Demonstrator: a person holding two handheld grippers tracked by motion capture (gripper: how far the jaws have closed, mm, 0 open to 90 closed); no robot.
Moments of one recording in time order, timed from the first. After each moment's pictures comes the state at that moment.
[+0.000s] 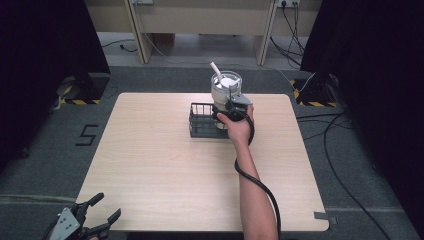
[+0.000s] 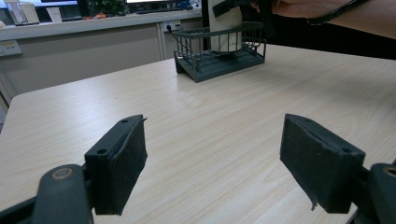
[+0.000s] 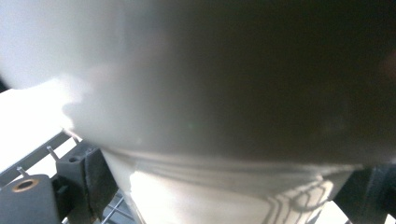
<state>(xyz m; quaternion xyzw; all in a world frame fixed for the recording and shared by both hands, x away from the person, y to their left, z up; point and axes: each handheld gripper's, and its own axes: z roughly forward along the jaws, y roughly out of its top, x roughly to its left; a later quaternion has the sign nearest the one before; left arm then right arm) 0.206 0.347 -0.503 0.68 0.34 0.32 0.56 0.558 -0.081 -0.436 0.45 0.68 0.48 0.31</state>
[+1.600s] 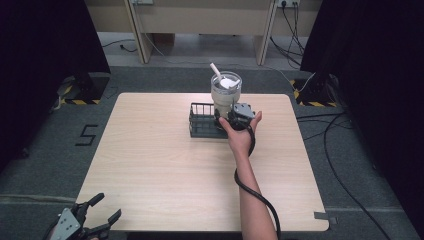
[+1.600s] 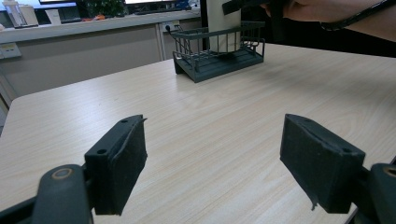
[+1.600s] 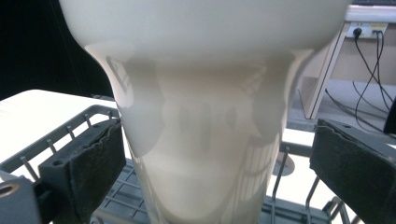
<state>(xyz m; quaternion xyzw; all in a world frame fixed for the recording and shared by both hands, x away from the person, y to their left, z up) 0.205 0.346 -0.502 0.68 0.33 0.33 0.56 0.524 -0.086 -0.445 0.47 0.64 0.50 0.36</state>
